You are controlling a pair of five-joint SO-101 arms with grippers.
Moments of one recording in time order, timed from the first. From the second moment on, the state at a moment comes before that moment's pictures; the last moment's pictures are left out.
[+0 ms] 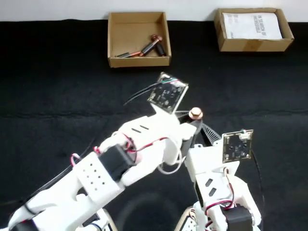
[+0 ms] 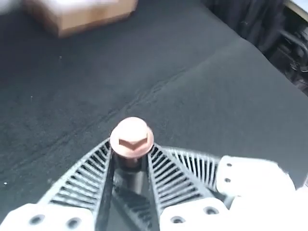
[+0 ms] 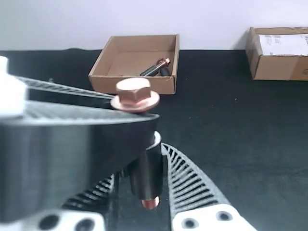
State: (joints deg) left arm 48.7 -41.7 36.0 45.5 20.4; right arm -15.3 -104.3 69.0 59.6 -6.9
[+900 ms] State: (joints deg) left arm 29.5 -67.5 25.6 82.7 8.0; right arm -12.9 -94.9 64.9 51.6 -3.8
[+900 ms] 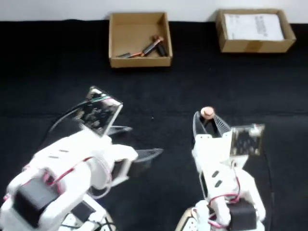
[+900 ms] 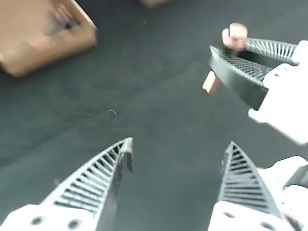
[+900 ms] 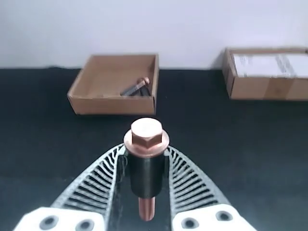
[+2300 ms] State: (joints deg) left arm -23.8 -75.5 96.0 -2.9 3.4; right arm -19.0 36.4 -59.4 41.8 21.0
